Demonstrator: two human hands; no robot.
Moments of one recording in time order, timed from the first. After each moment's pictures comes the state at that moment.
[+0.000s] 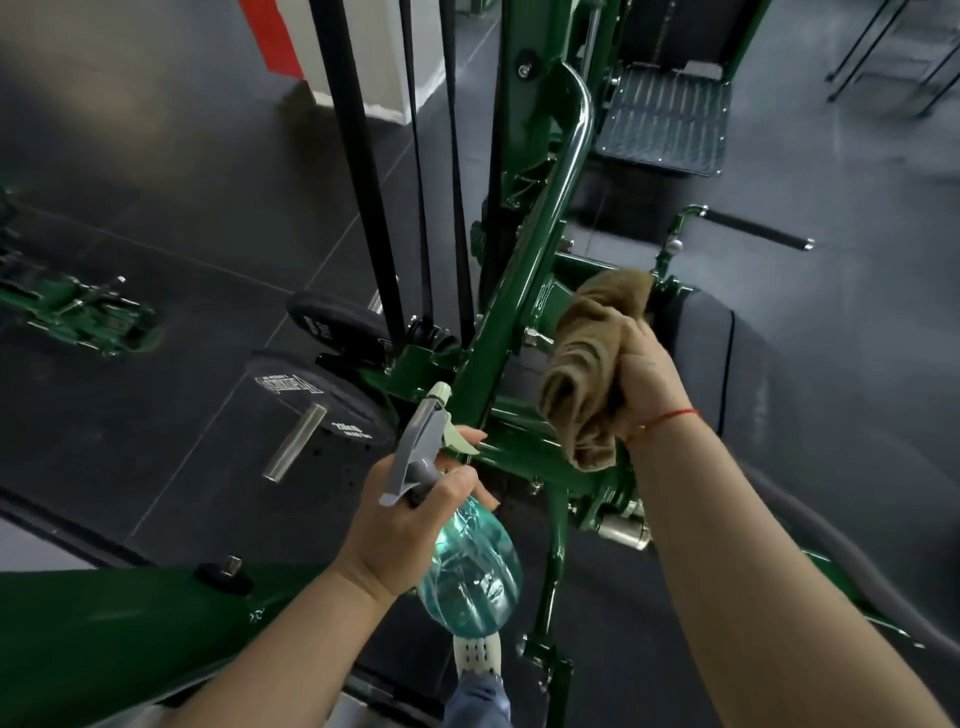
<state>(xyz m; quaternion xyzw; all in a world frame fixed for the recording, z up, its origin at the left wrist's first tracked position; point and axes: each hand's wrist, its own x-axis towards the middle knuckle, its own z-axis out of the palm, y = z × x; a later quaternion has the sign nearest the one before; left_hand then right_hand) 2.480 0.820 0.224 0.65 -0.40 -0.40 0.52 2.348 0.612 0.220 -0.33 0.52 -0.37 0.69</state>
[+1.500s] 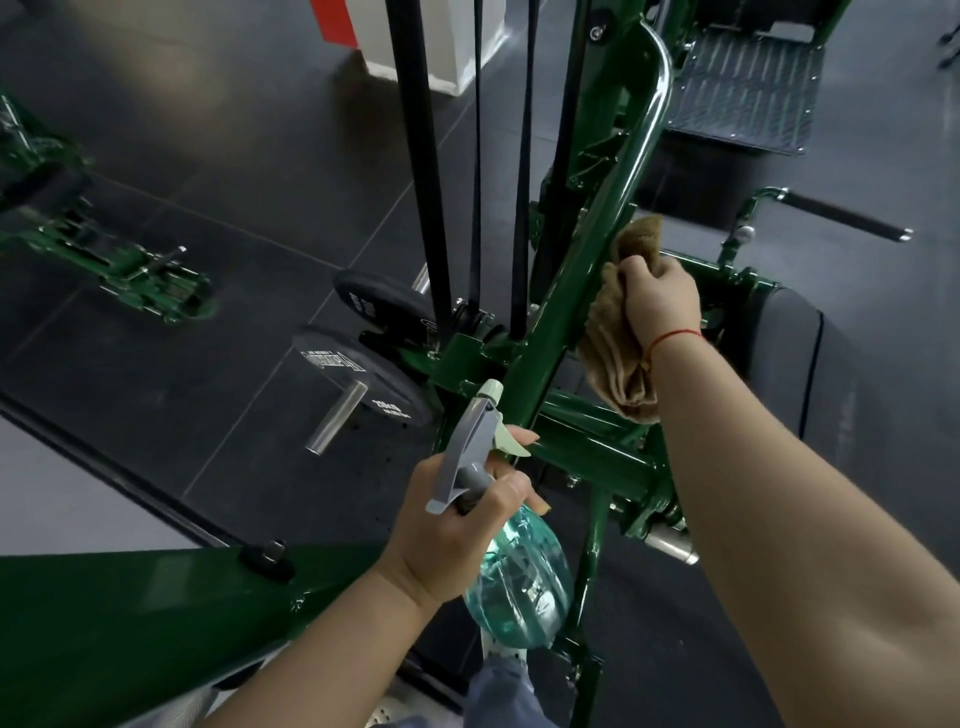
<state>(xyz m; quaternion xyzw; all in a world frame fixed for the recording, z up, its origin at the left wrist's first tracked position) 2.481 0.819 0.222 0.64 -0.43 -0.37 0.52 2.404 0.548 0.192 -0.58 0.64 -0.24 0.44</state>
